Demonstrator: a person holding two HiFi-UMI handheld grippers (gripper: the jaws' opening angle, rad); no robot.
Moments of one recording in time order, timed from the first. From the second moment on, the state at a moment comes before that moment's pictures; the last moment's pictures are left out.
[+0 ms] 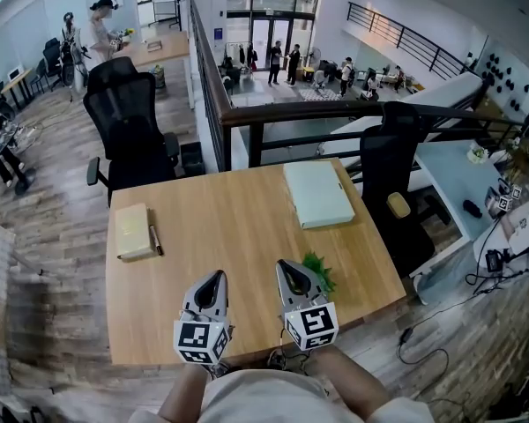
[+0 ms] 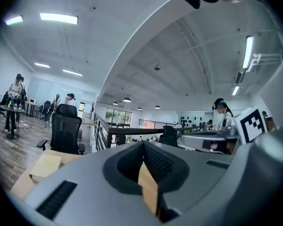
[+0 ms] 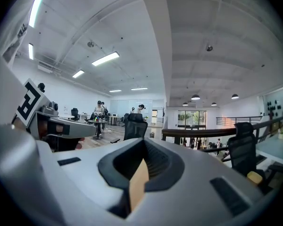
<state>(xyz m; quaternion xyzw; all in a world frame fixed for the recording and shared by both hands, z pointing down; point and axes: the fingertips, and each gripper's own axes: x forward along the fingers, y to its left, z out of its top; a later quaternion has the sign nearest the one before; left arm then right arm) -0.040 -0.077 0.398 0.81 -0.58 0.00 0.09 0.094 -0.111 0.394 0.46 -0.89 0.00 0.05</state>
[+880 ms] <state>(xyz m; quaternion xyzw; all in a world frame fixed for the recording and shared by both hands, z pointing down) -0.036 -0.066 0.401 0.81 -0.58 0.01 0.08 0.113 -0.102 0.386 0.49 -0.87 -0.03 0.05</state>
